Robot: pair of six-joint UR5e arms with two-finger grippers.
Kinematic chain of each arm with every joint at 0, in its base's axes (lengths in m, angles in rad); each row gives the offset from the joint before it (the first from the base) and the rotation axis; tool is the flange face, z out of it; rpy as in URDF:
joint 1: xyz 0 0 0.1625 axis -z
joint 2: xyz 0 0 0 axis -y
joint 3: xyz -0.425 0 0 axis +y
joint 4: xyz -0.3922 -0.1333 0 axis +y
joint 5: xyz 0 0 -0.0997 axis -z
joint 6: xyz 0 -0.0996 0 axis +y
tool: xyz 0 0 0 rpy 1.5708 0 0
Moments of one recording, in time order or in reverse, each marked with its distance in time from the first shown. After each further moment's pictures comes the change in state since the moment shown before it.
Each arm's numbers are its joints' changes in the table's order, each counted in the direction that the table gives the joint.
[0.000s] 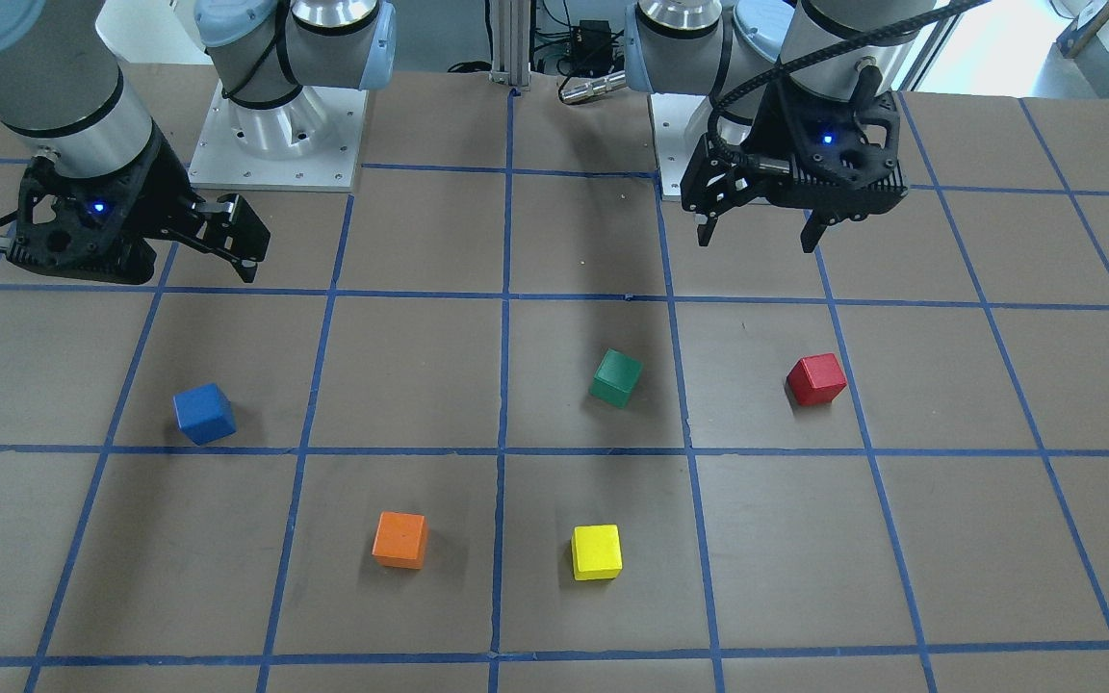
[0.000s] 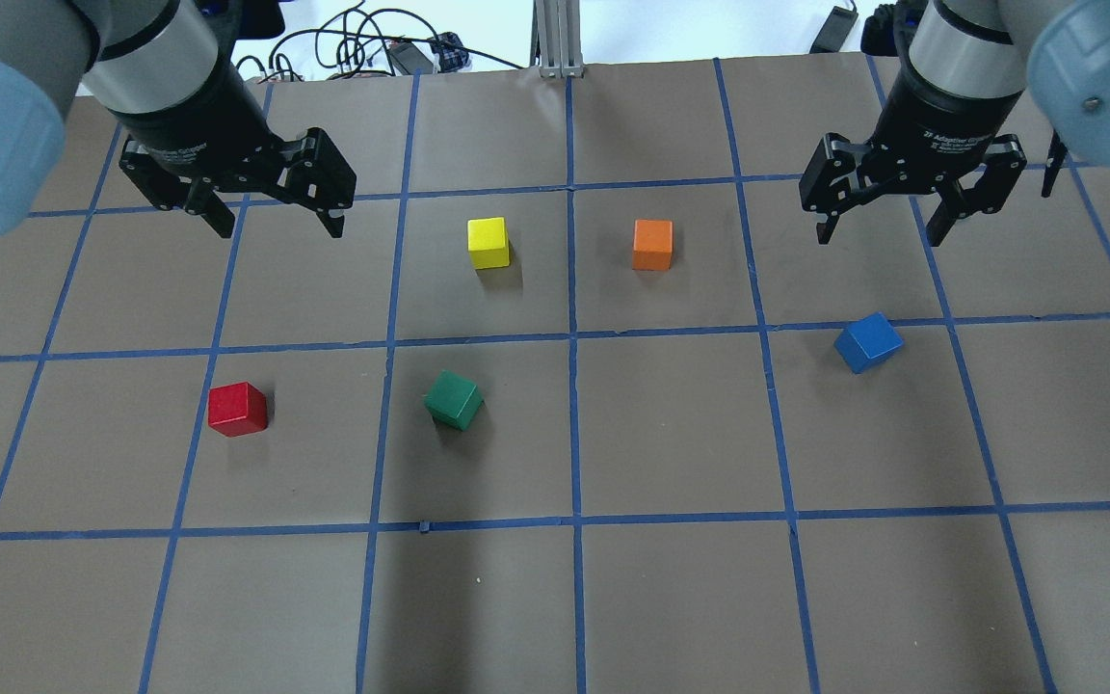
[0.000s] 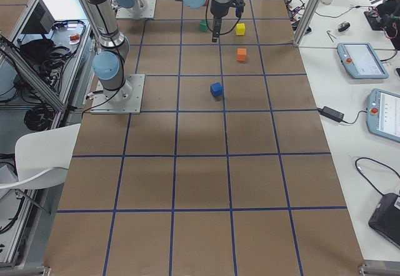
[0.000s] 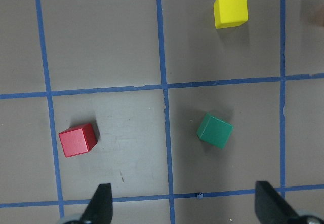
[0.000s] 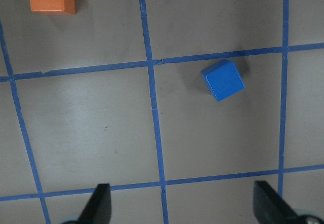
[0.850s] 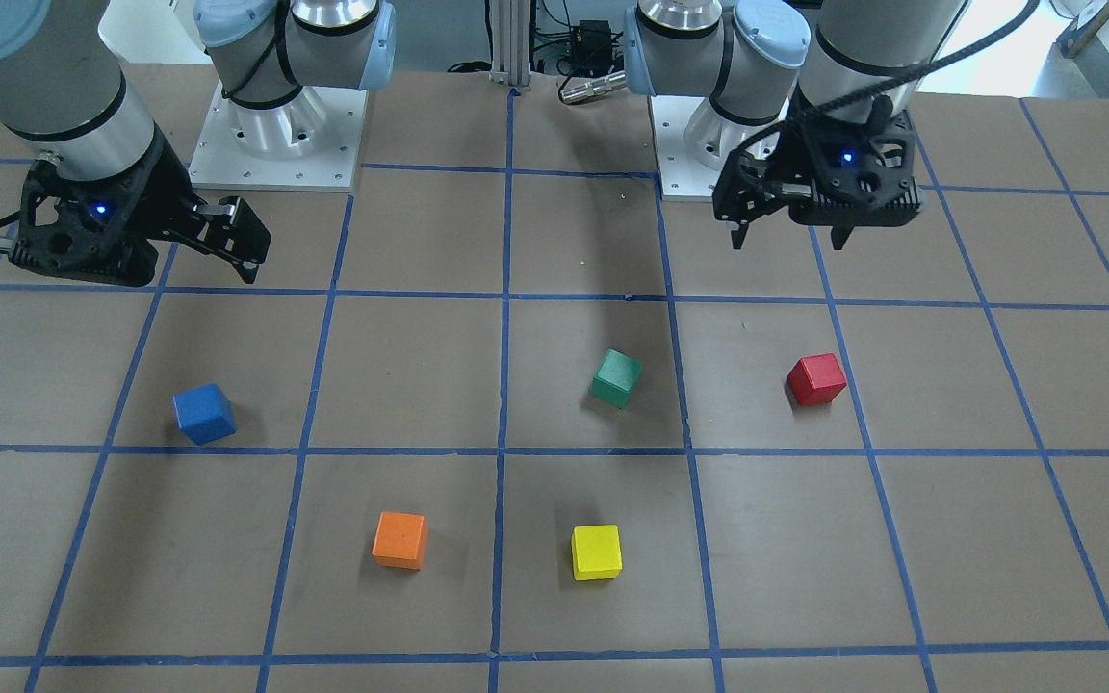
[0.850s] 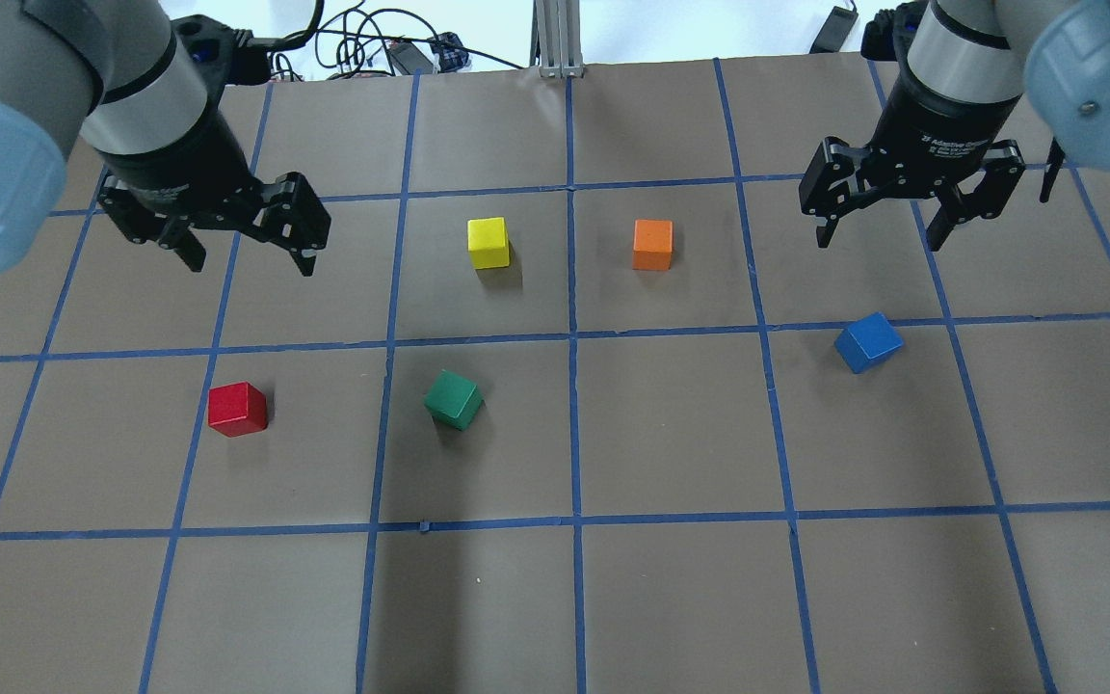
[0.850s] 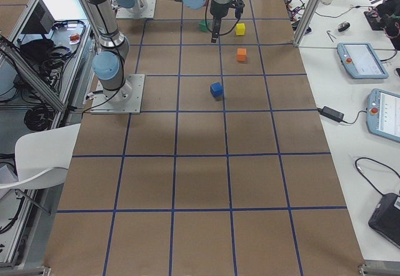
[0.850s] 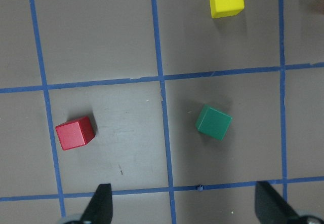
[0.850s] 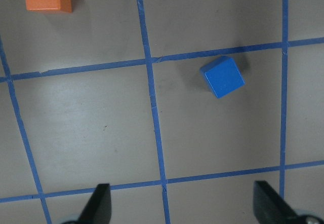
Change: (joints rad) left arm -0.086 0.039 0.110 0.000 0.098 -0.057; right arm 0.000 0.000 -0.007 -0.001 -0.001 -0.020
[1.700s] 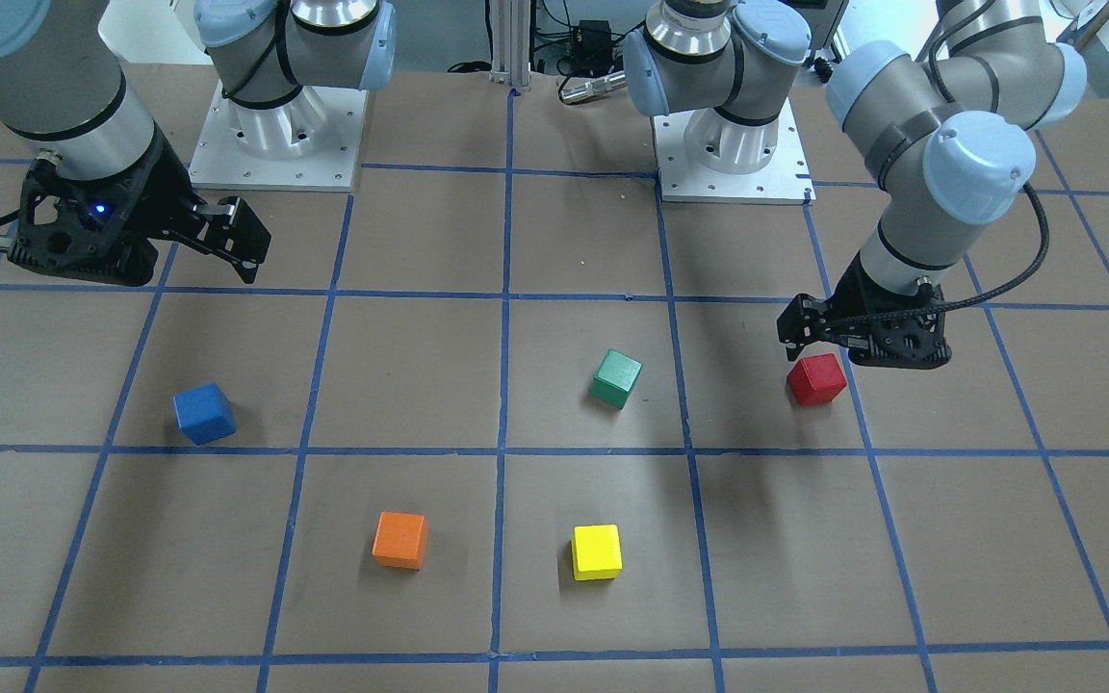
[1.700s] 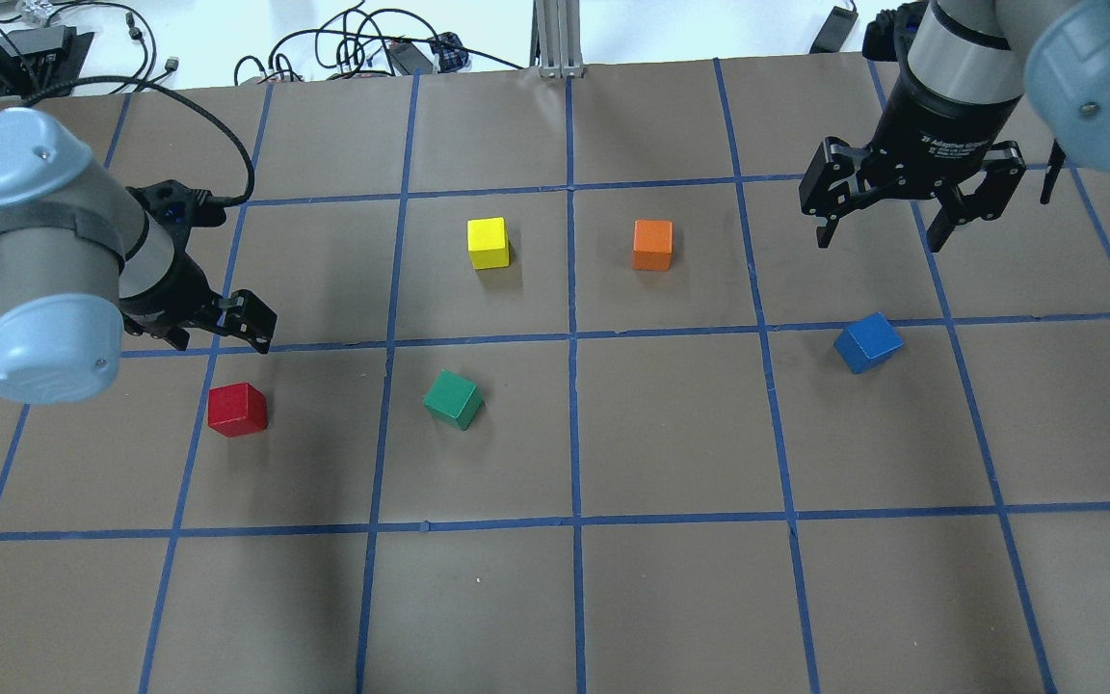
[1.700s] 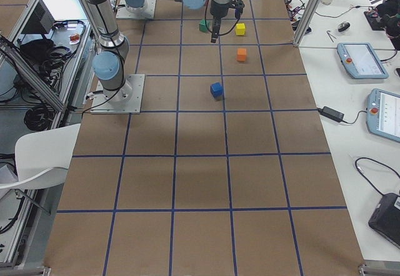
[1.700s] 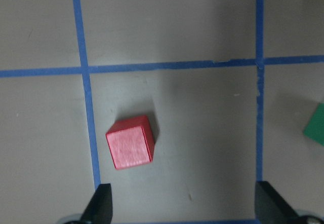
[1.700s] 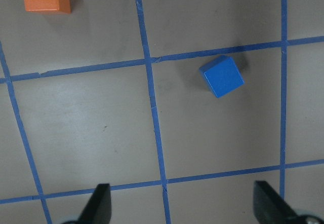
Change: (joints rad) left arm -0.240 -0.118 0.394 -0.564 -0.080 -0.282; right arm 0.000 0.000 0.000 0.000 -0.002 -0.005
